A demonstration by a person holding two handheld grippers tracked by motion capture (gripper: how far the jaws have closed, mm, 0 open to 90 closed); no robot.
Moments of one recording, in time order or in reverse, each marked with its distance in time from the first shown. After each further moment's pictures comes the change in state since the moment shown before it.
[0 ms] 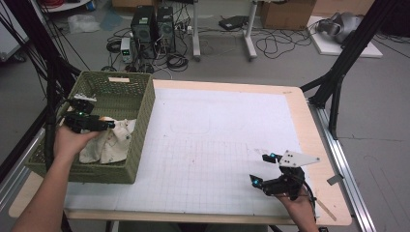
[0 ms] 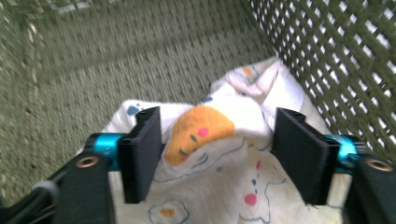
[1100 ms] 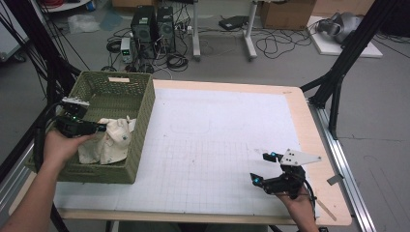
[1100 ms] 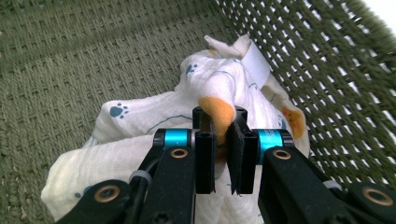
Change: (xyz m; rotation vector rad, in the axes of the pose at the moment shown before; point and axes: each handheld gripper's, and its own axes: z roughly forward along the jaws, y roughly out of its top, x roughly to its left) left arm 0.003 -0.013 -0.029 -0.035 -0.139 0.025; right arm -0.003 0.002 -0.001 -0.023 0.007 0.028
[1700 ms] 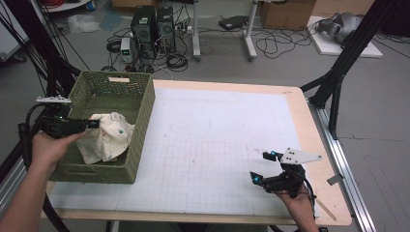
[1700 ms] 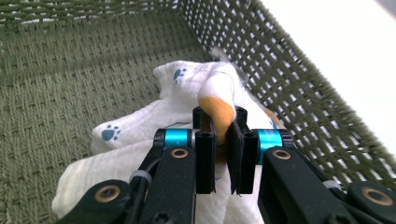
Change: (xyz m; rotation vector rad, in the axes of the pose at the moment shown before) left arm 0.009 -0.007 -0.029 -0.158 -0.105 -0.082; right arm -0.001 0.002 0.000 -0.004 0.001 0.003
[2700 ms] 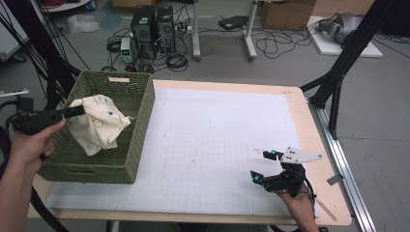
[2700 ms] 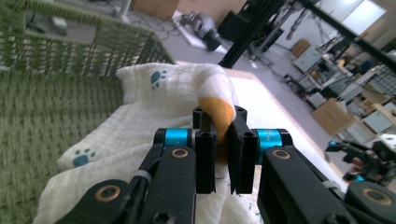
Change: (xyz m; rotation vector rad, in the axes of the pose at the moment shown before) left arm 0.012 0.007 -0.050 -0.301 -0.269 -0.185; right arm -0.002 0.001 0.000 -0.005 -0.006 -0.004
